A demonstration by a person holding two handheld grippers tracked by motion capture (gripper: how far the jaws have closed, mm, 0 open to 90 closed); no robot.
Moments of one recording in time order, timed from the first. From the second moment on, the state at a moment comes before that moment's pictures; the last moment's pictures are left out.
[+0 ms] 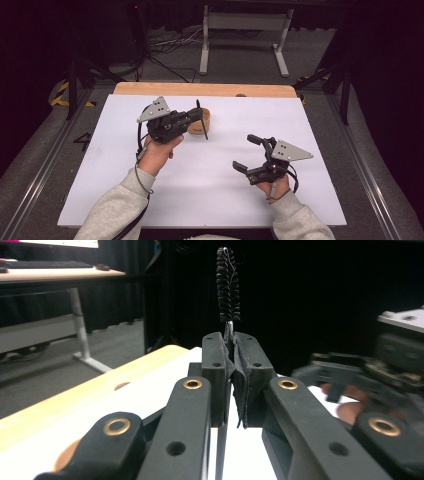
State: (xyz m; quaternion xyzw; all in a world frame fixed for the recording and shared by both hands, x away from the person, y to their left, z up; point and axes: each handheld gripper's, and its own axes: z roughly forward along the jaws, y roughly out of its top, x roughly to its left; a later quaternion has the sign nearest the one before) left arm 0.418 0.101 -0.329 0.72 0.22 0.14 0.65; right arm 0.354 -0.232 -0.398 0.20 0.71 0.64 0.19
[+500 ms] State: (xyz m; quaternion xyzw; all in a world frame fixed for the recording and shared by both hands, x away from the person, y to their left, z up) left arm 0.434 0.092 -0.325 0.71 0.24 0.19 0.63; right arm 0.325 -0.273 -0.401 0.22 0.72 0.63 0.19
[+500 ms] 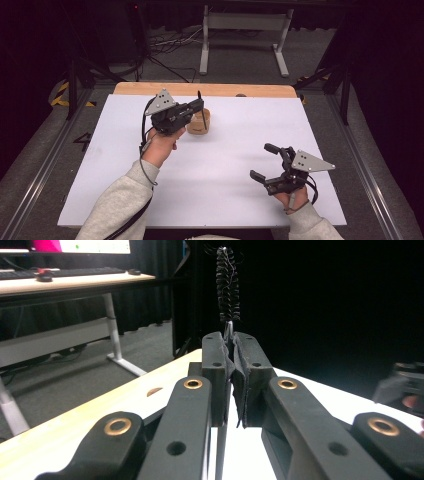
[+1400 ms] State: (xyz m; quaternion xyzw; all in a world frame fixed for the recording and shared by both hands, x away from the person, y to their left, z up) left arm 0.456 0.077 -0.317 0.69 0.31 0.25 0.60; right arm 0.307 -0.289 -0.398 0.22 0.71 0.63 0.21
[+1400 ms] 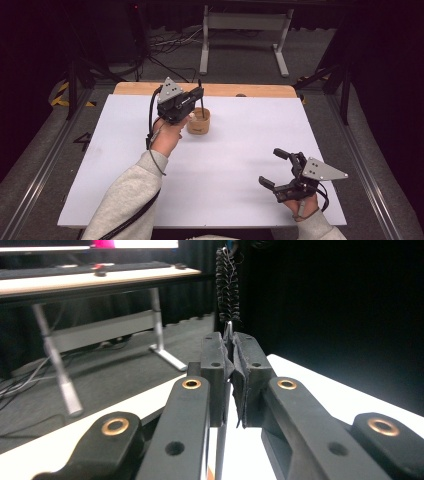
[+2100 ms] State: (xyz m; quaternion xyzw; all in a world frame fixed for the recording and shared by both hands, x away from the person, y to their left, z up) left arm 0.471 0.073 -0.331 0.68 0.35 0.27 0.59; right arm 0.305 -0.285 -0.398 0.21 0.72 0.64 0.20
